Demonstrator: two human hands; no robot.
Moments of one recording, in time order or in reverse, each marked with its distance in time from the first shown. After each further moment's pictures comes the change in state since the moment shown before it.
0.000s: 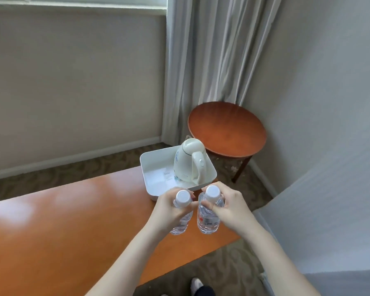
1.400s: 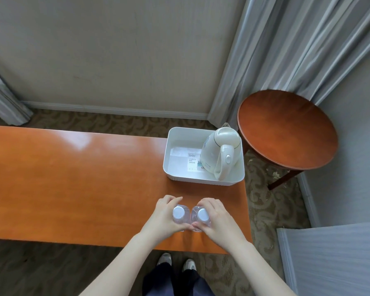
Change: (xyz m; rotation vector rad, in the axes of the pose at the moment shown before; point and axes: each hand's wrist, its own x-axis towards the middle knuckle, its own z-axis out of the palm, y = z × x) left_hand -0.011 -0.078 0.057 0.389 0.080 -0.442; right_hand 0.044 0.118 0.050 -0.333 -0.490 -0.319
